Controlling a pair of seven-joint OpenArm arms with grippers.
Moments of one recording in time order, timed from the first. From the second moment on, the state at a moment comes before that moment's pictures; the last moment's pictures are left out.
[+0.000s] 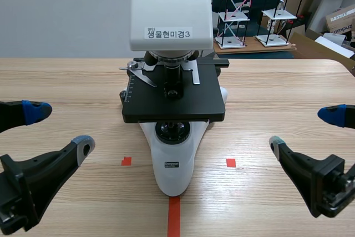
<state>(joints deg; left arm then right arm) 47.7 -32.4 -8.2 119.8 -21.5 -26.6 -7.5 -45.7 31.4 12.3 114.5 16.9 24.7 5.4</state>
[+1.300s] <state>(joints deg) 16.0 -25.9 30.7 71.6 -9.5 -21.8 -54.4 -45.7 31.4 12.3 114.5 16.8 24.7 7.3</state>
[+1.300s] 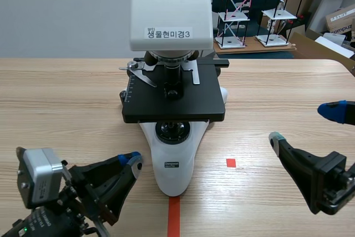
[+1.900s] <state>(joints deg) 4.8 -13.3 33.4 53.6 -1.7 -15.8 -61.7 -45.7 31.4 12.3 114.5 16.8 24.7 7.3</state>
